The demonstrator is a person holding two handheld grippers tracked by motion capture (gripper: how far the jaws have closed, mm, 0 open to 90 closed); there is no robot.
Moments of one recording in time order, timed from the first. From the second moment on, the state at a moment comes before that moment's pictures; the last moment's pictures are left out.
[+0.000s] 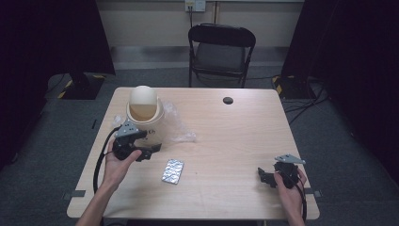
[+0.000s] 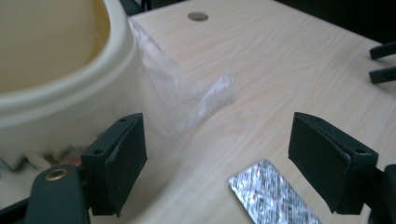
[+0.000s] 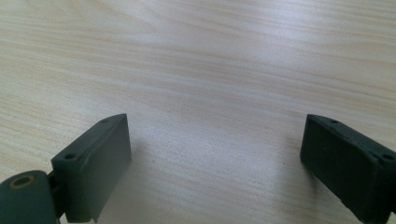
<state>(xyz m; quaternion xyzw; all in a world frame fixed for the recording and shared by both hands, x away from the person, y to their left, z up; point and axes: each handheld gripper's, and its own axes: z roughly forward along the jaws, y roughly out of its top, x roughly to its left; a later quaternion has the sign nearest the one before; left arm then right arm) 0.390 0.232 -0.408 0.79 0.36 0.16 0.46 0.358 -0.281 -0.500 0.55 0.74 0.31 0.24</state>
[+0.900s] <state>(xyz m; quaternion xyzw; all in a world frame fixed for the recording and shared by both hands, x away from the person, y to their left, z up) 0.353 0.177 -0.486 0.84 0.36 0.11 0.39 0.359 -0.281 -0.500 0.55 0.74 0.31 0.24</state>
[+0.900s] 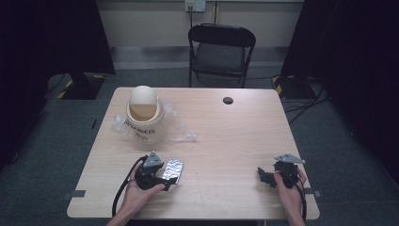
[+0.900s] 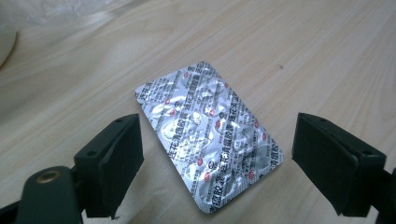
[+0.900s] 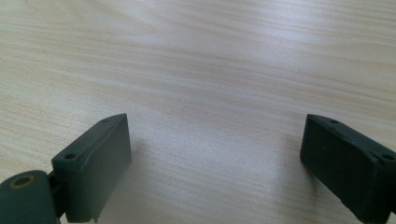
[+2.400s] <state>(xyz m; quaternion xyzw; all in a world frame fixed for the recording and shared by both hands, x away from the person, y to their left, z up) 0.361 0.166 -0.498 0.85 0.33 0.15 0.38 0.359 -0.280 -0.500 0.55 0.74 0.31 0.24</state>
